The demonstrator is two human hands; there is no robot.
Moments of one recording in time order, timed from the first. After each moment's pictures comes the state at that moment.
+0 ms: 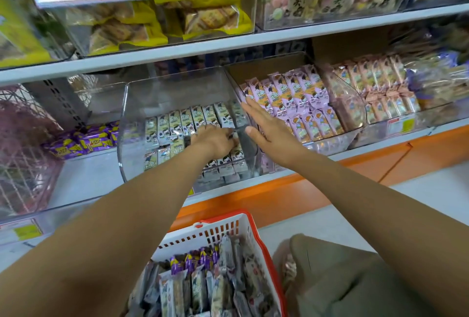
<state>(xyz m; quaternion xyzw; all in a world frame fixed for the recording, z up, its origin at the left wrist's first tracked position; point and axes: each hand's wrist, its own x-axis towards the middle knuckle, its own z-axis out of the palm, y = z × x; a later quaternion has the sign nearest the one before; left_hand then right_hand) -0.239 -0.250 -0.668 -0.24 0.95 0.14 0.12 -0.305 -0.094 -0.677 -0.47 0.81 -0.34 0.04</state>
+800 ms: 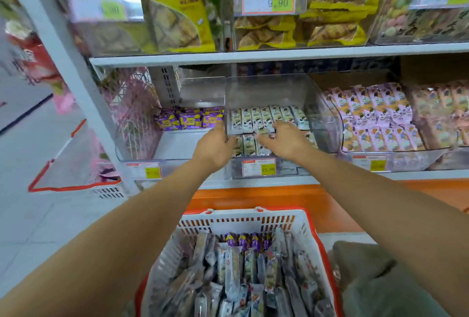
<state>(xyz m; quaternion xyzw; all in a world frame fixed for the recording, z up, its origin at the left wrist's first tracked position) -0.054 -0.314 -0.644 -0.34 0.90 0.26 -0.10 -0.203 -0.206 -0.658 -0.39 0.89 -0.21 0.11</state>
